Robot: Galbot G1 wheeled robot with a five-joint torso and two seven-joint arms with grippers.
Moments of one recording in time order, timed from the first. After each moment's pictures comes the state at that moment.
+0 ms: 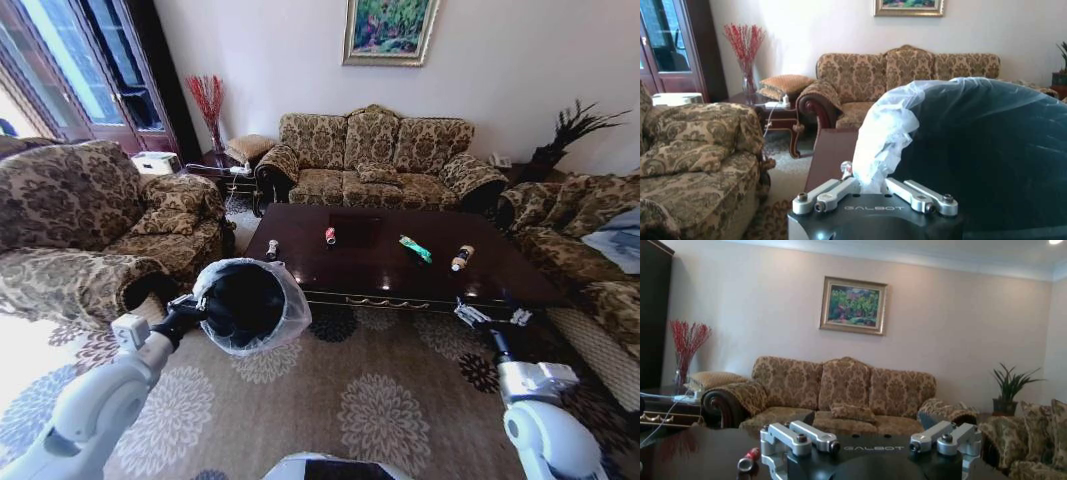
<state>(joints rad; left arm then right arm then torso) 1.67 -0.96 -0.91 -2.36 -0.71 0.43 -0.07 -1.60 1.30 0.91 2.17 0.35 -0.02 -0.04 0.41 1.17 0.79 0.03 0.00</state>
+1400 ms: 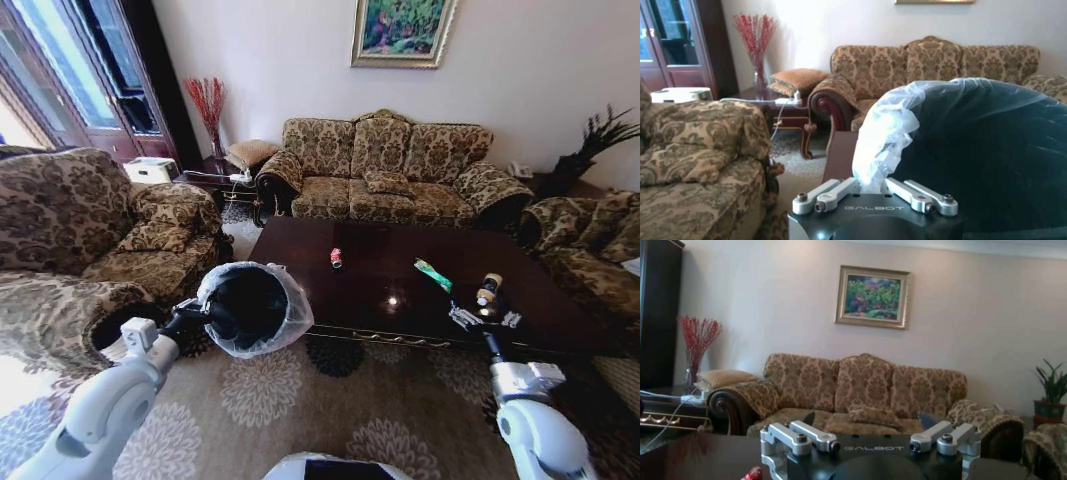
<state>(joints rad) 1.66 -0.98 -0.86 -2.36 -0.68 0.46 -0.09 -1.59 1.30 0.89 2.13 0.33 -0.01 -0.06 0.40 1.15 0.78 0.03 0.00</state>
